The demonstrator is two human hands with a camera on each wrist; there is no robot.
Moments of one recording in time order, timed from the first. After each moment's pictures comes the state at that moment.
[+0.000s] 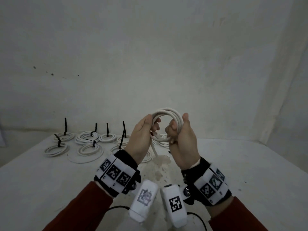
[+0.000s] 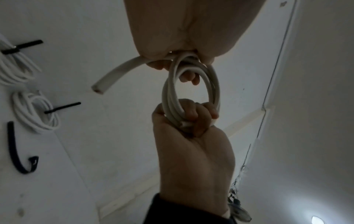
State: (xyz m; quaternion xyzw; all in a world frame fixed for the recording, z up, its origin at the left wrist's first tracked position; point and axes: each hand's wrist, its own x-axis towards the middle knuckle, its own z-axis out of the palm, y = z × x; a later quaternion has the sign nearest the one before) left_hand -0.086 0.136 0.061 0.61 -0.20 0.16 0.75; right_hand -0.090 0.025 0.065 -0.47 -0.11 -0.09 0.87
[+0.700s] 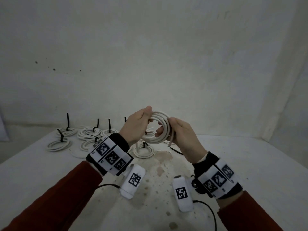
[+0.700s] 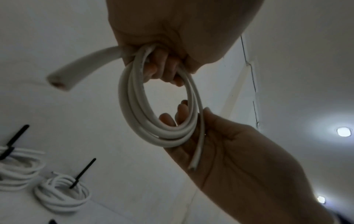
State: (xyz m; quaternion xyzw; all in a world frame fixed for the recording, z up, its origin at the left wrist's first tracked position) left_hand -0.064 0.167 0.072 0.80 -0.16 0.22 0.53; right_hand -0.080 0.011 0.056 -0.68 -0.20 -0.07 0.70
